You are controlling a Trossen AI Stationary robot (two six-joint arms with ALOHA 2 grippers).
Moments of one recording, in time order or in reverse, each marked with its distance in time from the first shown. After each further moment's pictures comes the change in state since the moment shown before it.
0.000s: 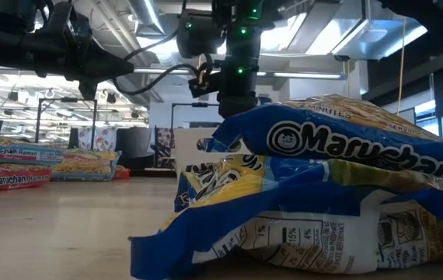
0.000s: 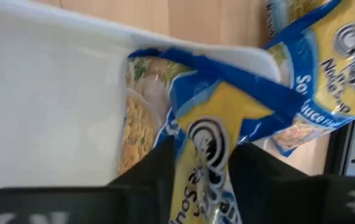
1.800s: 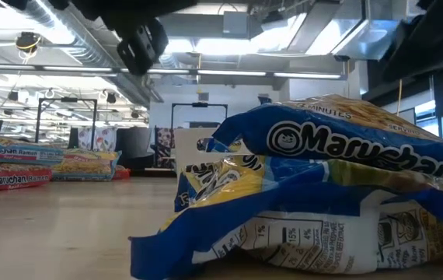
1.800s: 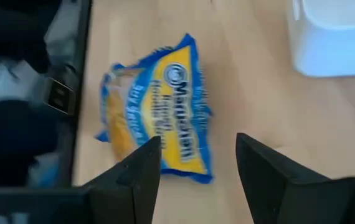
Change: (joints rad) left arm -0.578 1.033 0.689 0.000 -0.027 -0.220; right arm 0.721 -0.888 -1.134 0.890 -0.042 0.840
